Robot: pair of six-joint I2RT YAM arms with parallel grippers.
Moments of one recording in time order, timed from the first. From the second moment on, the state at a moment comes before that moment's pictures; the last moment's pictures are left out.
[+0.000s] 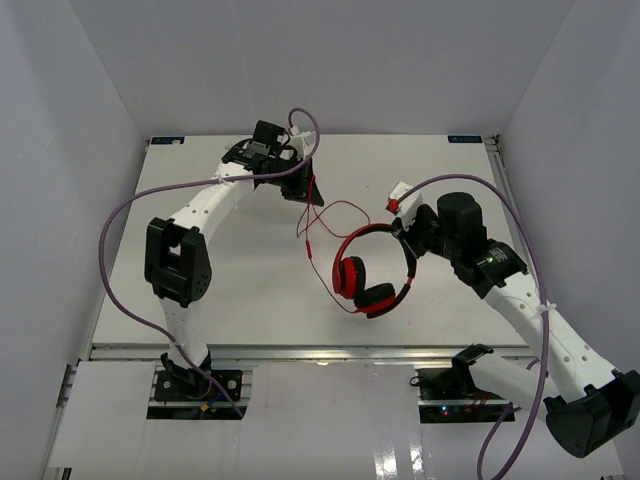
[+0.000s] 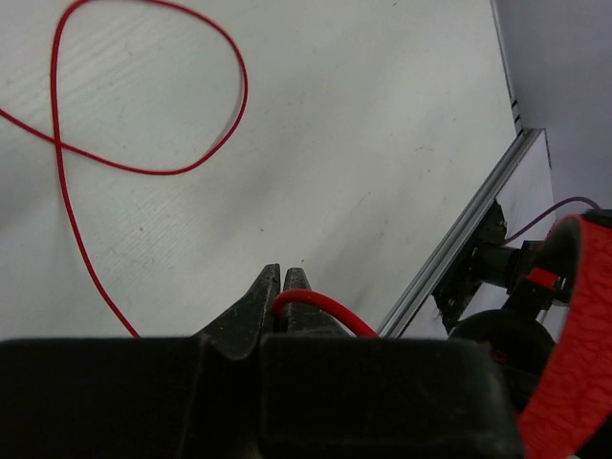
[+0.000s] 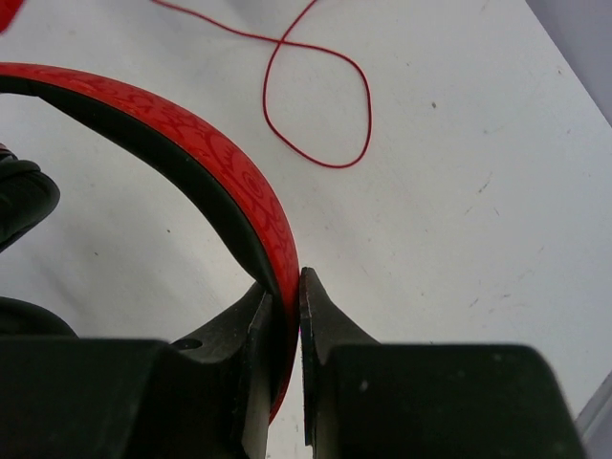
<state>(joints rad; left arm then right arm) -0.39 1.93 1.77 -0.66 0.68 -0.23 0.51 0.97 0.95 -0.49 -0.21 -0.45</state>
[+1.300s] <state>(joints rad) -0.43 2.01 1.94 -0.79 0.64 -0.28 0.73 1.16 0.89 -0.28 0.30 -0.62</state>
